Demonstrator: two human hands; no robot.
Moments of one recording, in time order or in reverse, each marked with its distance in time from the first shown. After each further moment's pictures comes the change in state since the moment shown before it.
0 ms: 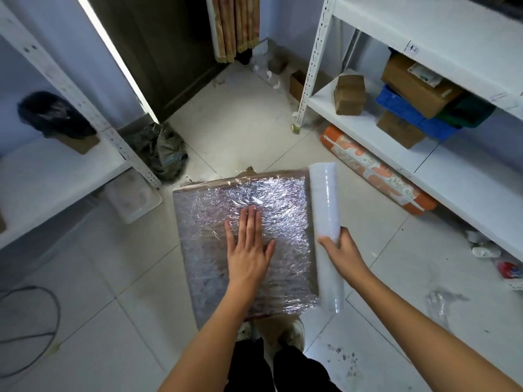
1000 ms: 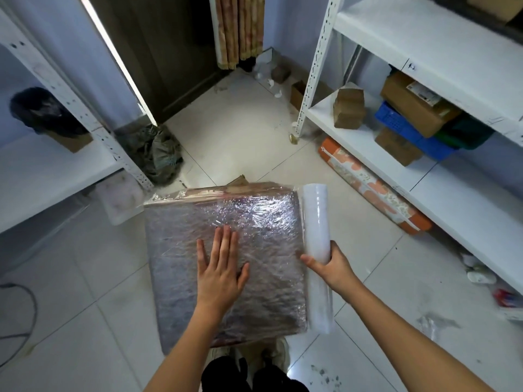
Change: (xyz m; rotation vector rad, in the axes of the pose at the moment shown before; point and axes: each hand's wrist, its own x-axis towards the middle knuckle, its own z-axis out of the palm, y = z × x) left_hand -0.010 -0.004 0.026 0.063 0.207 0.051; right_hand 0.041 0.025 -0.031 0.037 -0.123 -0.048
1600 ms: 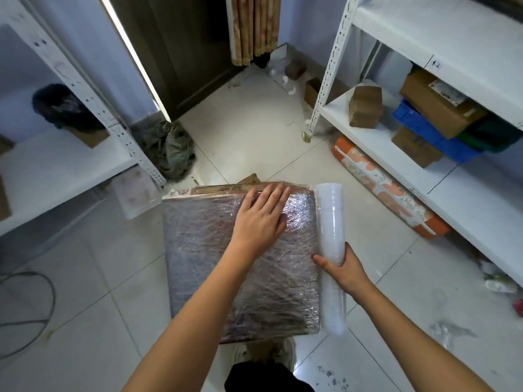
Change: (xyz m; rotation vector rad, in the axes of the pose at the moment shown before) left_hand 0.125 0.025 -0.034 -0.023 -0.154 0.189; right_hand 0.019 0.015 0.000 0.054 -0.007 -0.017
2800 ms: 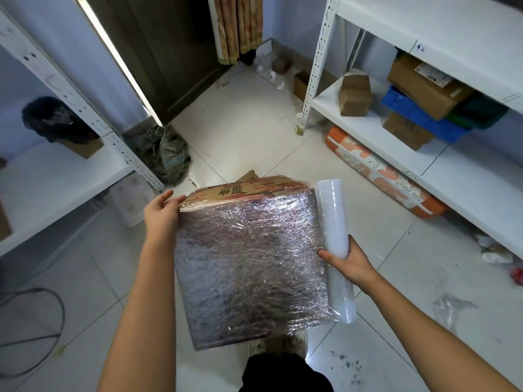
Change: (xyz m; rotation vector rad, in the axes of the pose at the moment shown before) left_hand -0.050 -0.138 -0.052 -1.157 0.204 -1.263; right_hand -0.022 -0.003 0.011 -0.091 0.021 0.032
